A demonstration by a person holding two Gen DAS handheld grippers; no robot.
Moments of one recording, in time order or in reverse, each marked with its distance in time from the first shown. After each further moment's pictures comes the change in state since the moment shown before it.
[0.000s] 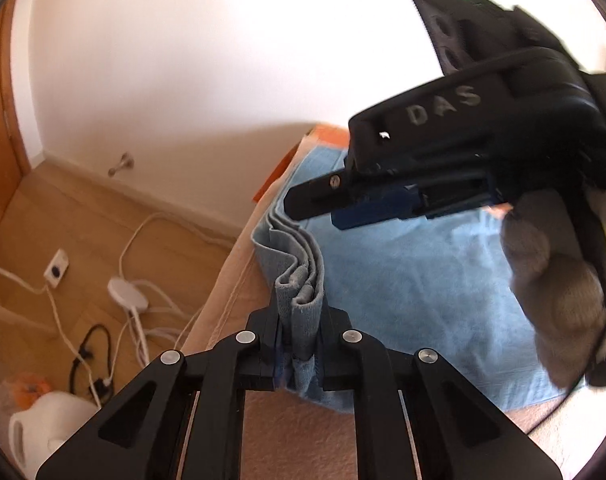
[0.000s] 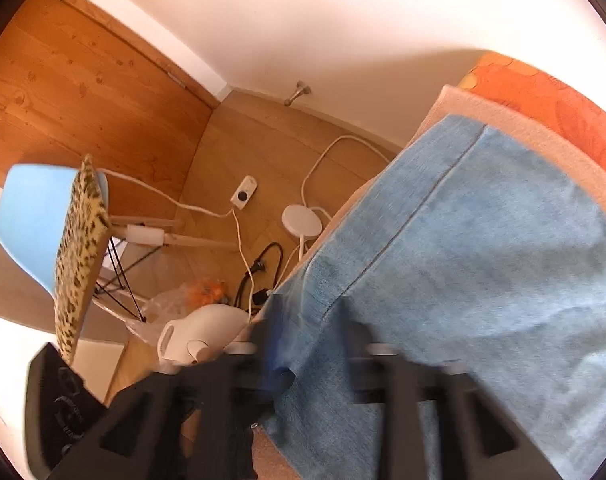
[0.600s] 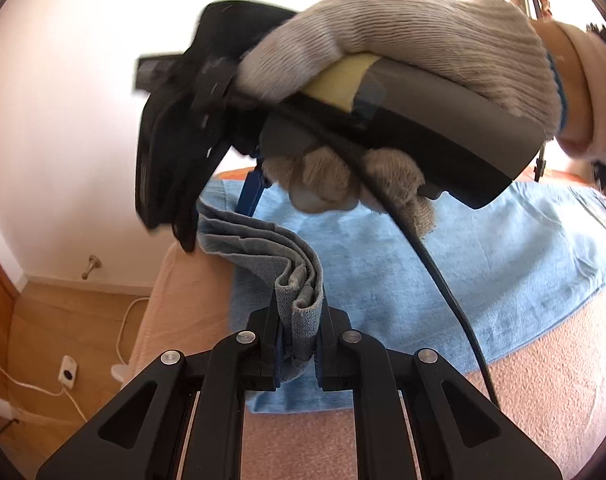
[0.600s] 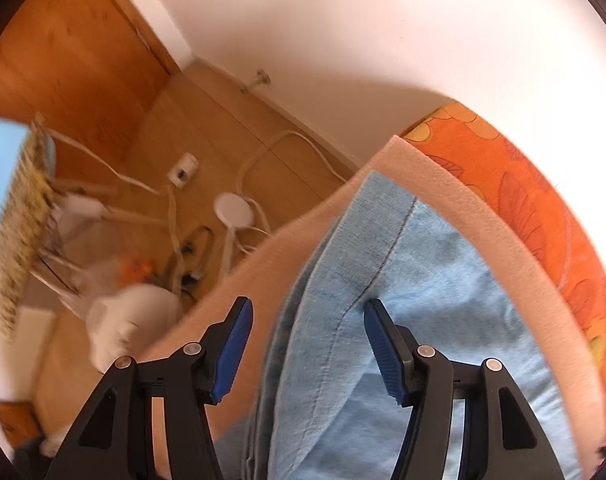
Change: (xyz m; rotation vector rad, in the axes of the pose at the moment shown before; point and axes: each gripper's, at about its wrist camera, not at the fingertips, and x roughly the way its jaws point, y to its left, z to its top) left arm -0.033 -0.100 -0.033 0.384 -0.108 -0.044; right arm 0.008 0.016 0.032 -0.205 0.163 -0.346
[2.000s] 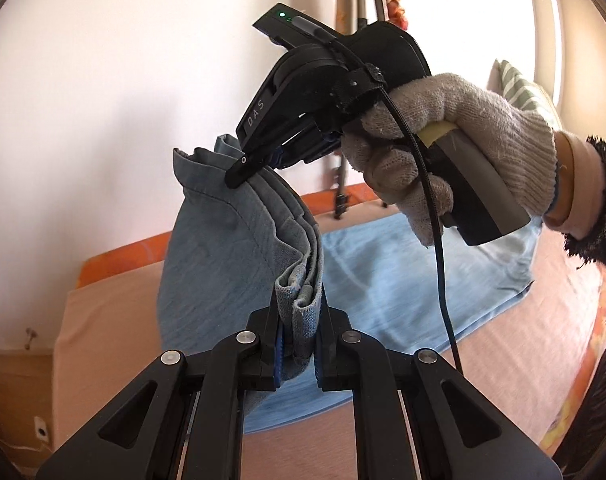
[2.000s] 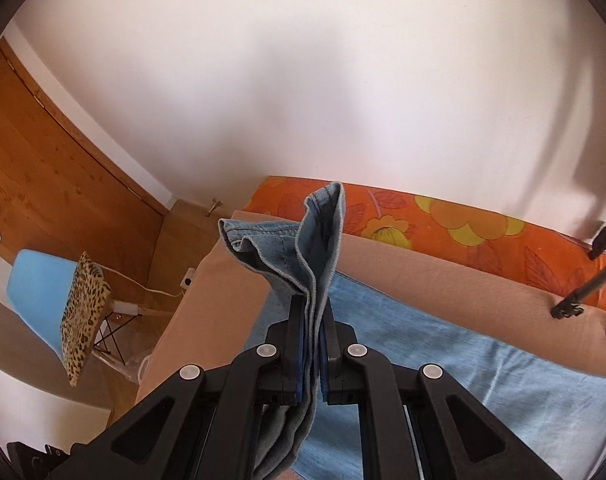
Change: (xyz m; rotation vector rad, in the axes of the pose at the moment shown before) left arm -0.062 -0.181 0.106 0.163 0.008 -0.296; right arm -0.215 -0.233 -0.247 0.459 -0.444 0.177
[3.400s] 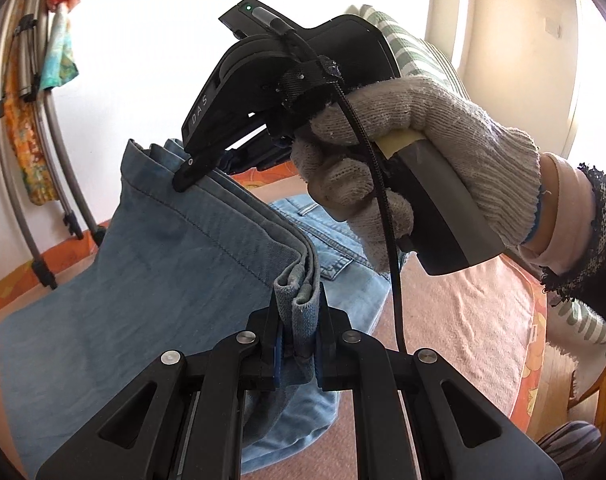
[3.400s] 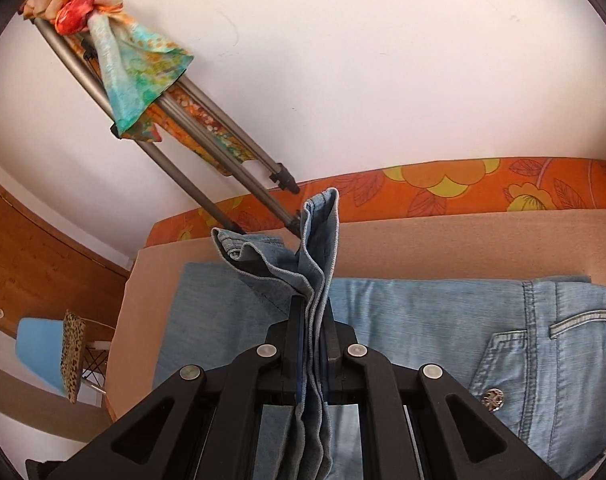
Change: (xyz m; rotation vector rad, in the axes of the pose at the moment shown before) left arm 0.124 -0.284 0.065 0.145 0.052 -0.357; right arm -0.211 -0.318 -0.121 0.289 -0.112 -0.092
